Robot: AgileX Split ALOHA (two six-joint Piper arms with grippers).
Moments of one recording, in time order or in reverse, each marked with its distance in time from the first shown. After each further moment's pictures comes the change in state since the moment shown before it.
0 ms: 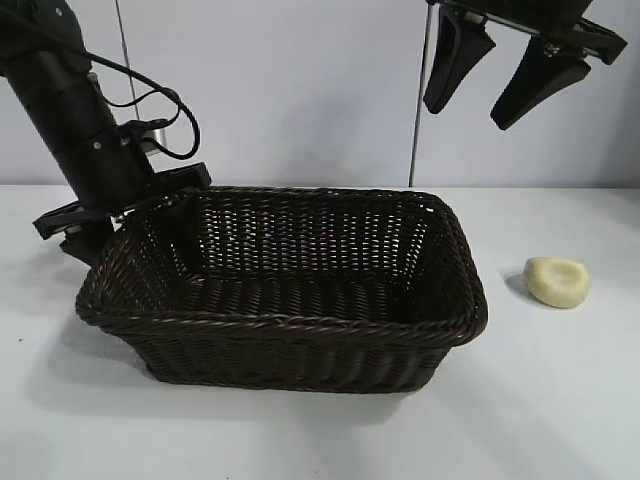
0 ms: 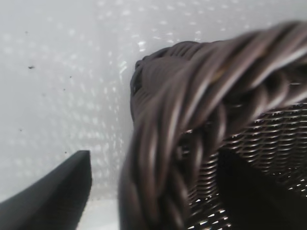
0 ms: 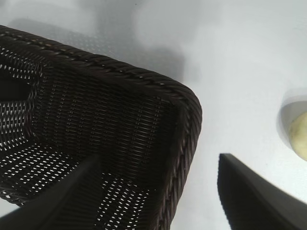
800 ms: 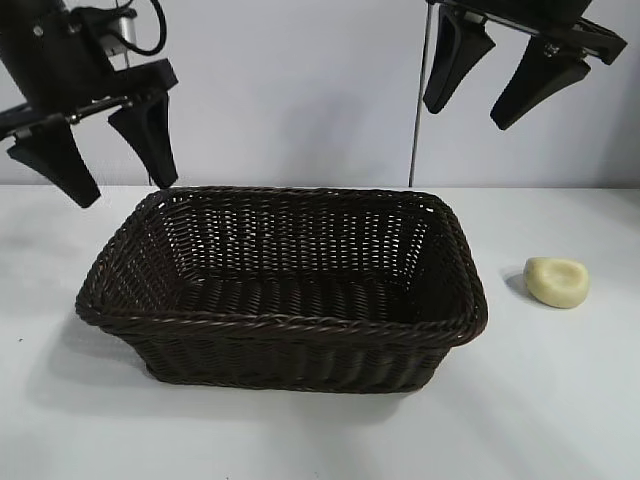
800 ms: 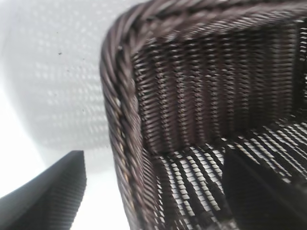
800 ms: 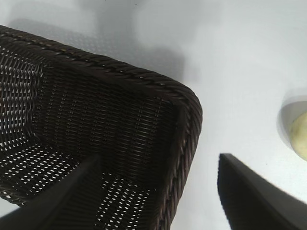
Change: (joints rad) left arm 0.002 -0.282 -0.001 0.054 0.109 -0.001; right arm 0.000 0.000 0.000 0.001 0.000 0.000
